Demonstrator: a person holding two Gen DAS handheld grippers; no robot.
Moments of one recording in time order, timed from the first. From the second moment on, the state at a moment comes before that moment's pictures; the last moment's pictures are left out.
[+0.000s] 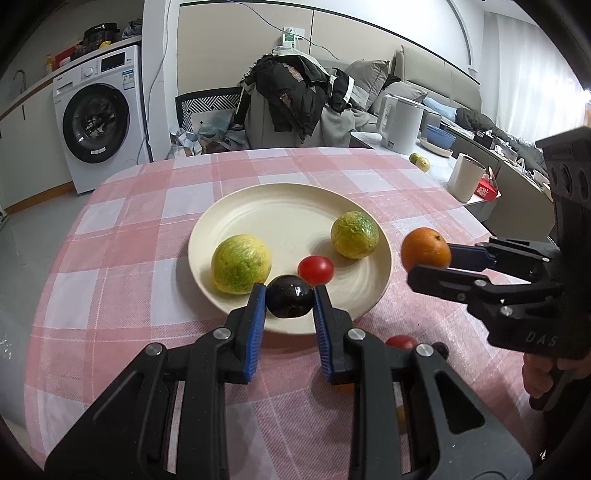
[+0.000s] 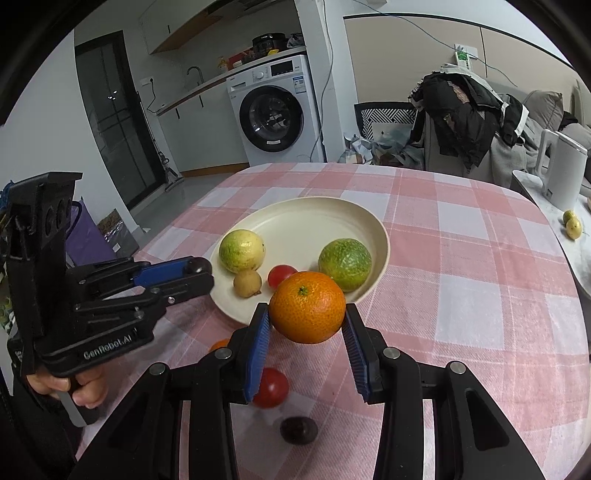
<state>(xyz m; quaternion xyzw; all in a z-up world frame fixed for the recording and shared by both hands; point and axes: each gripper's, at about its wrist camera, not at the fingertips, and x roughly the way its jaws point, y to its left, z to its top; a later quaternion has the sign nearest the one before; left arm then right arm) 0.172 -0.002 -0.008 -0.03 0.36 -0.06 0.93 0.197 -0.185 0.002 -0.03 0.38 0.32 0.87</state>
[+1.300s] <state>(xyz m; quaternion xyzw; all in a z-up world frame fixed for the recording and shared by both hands) 0.216 -0.023 -0.034 0.00 0.38 -0.07 0.92 0.239 -0.162 -0.019 -0.03 0.41 0.31 0.86</state>
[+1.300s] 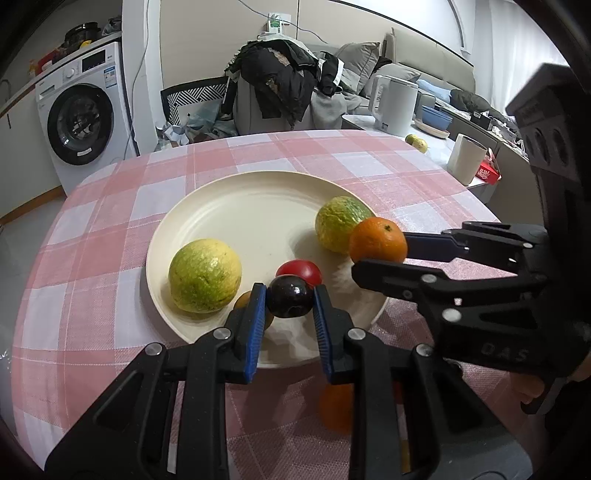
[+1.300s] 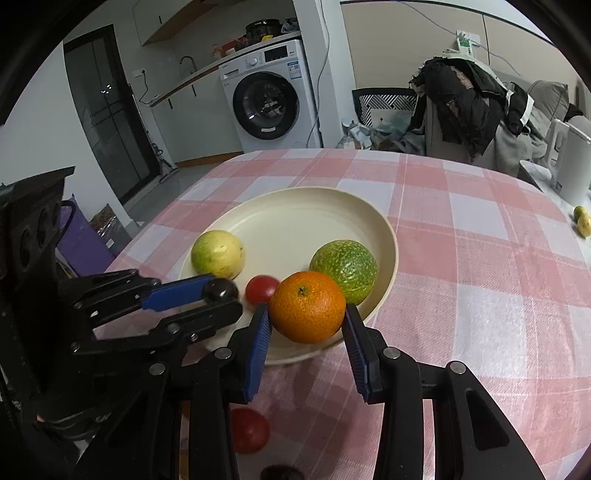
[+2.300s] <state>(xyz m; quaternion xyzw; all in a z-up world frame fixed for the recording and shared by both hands) 0.215 -0.027 -0.035 0.01 0.40 -0.06 0.92 0.241 -0.169 -0.018 -0.04 0.39 0.29 0.87</state>
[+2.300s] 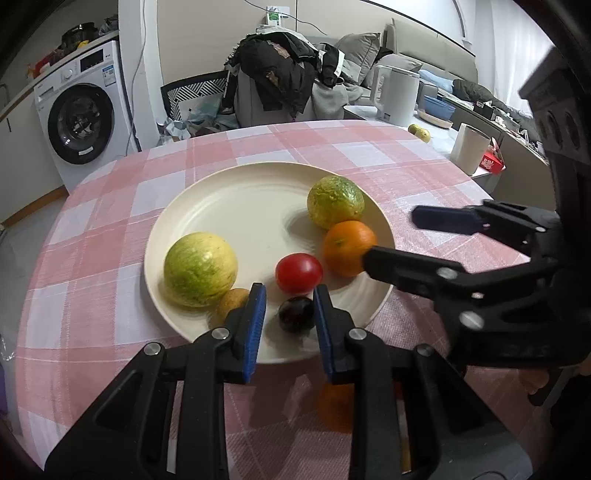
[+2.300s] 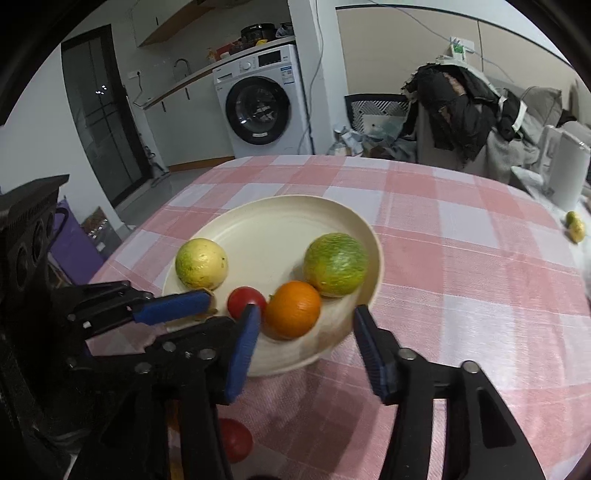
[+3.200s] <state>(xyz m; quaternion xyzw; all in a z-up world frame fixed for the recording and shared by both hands) 0.131 -0.006 -0.007 0.00 0.34 -0.04 0.94 0.172 -0.202 -0.009 -0.04 0.39 0.30 0.87</state>
